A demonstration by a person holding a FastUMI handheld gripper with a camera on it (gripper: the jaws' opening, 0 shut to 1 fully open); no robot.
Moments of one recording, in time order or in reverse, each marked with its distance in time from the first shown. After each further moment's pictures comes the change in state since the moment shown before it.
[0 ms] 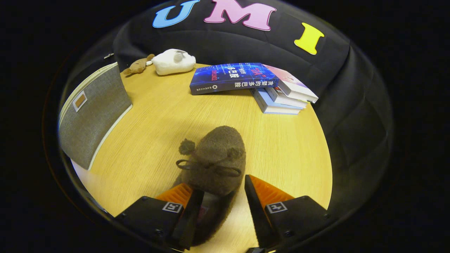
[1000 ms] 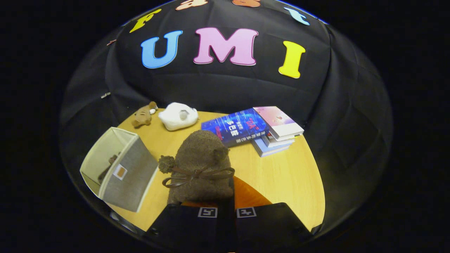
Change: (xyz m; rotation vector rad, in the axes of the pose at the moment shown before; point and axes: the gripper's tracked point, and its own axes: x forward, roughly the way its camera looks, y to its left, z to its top) arm -0.130 0.052 0.158 0.163 -0.287 0.052
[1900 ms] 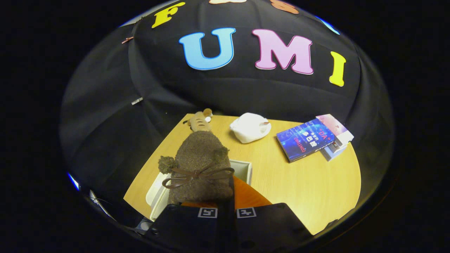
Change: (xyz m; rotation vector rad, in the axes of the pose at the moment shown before) arm 0.022 0.281 0.026 0.045 0.112 0.147
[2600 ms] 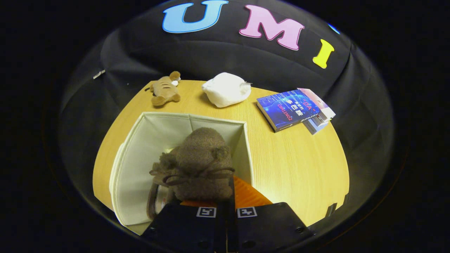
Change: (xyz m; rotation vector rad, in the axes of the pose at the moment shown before) arm 0.049 -0.031 -0.072 -0.037 0.197 -0.305
